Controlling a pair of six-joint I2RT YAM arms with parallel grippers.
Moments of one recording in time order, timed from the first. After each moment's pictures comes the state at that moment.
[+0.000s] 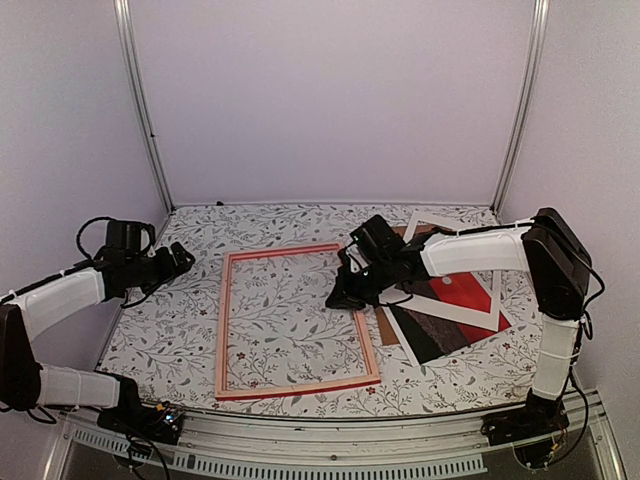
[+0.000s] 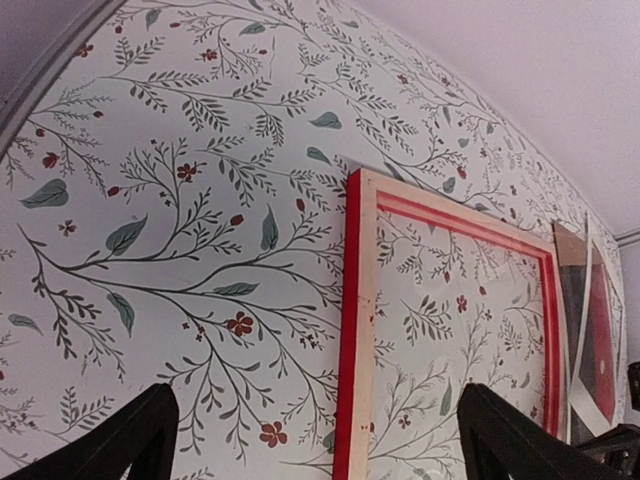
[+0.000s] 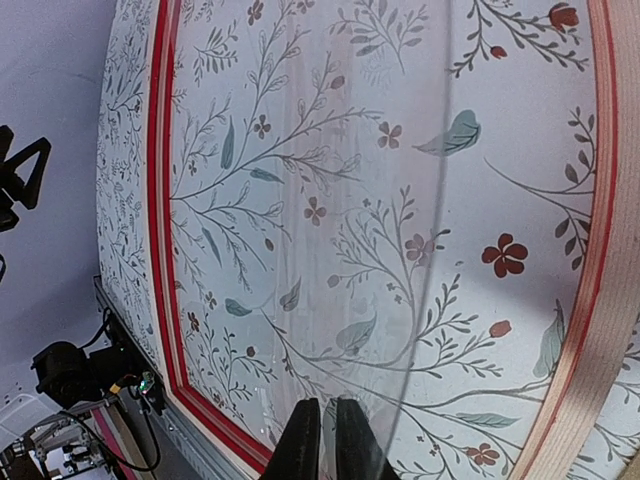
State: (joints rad) left arm -0.06 1.15 0.62 -0.18 0.13 -0.54; right arm 0.84 1.95 1.32 -0.27 -0.37 0.83
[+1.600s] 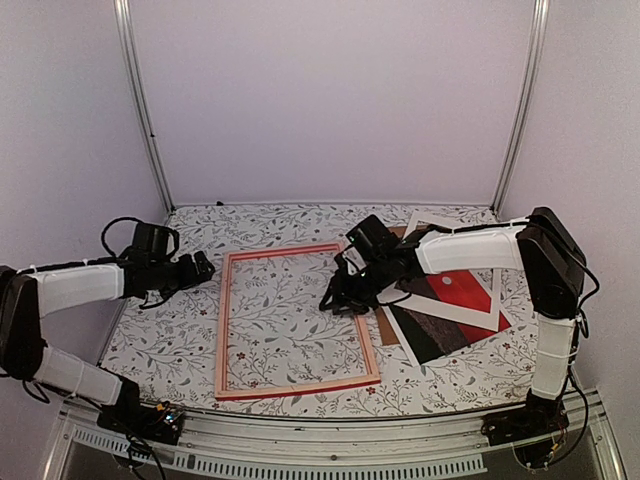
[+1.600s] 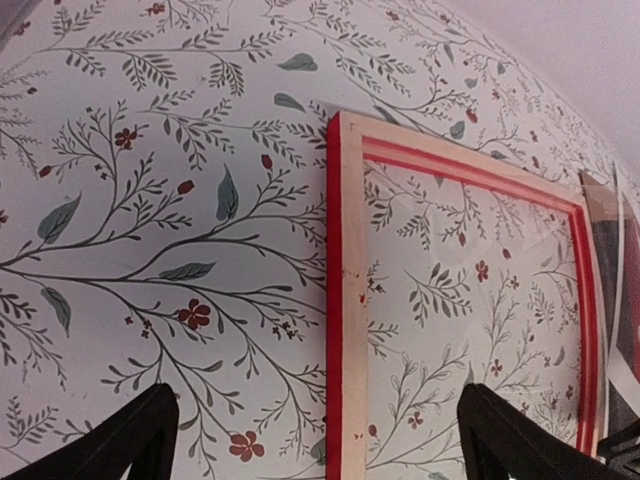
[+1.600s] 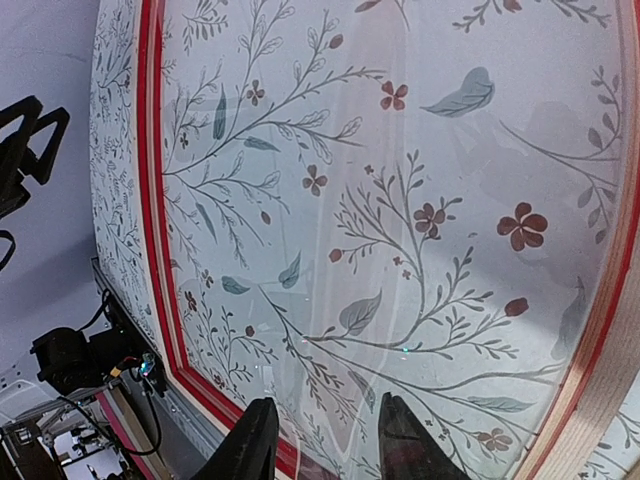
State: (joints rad) left arm -0.21 1.29 0.63 -0.11 0.03 -0.53; right arm 0.84 1.99 1.37 -0.35 -0.43 0.82
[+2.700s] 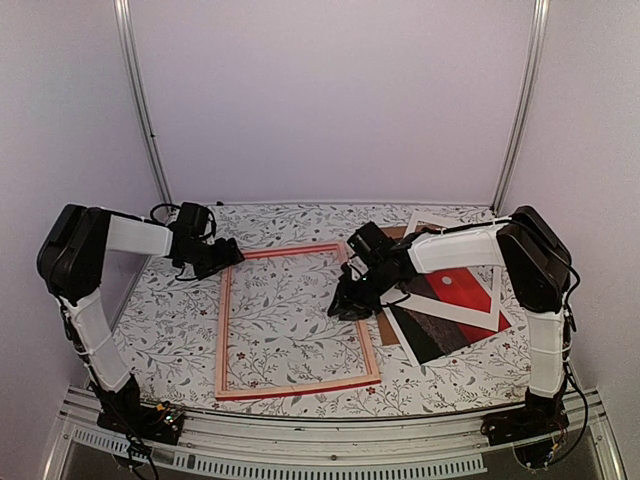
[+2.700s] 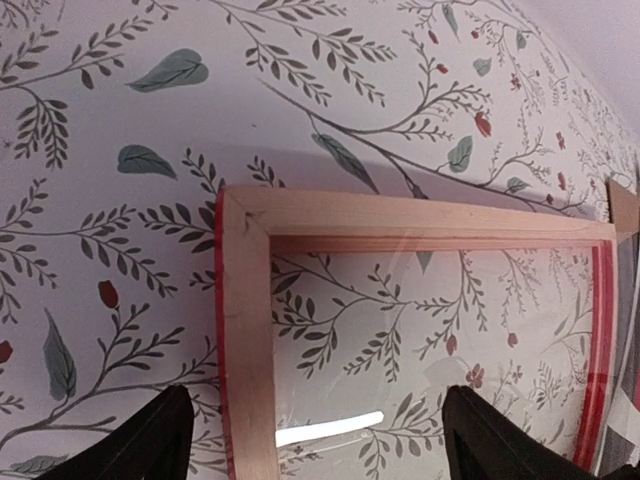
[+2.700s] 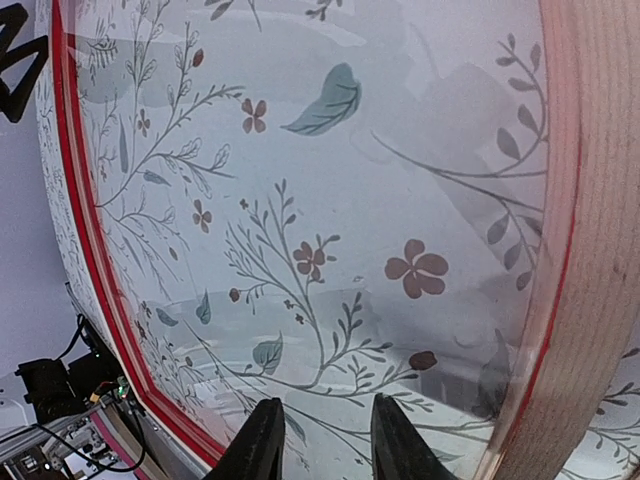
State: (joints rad) left arm -0.24 1.85 1.04 -0.09 0.12 -0.54; right arm 0.80 2.08 1.41 -0.40 -0.43 0.82
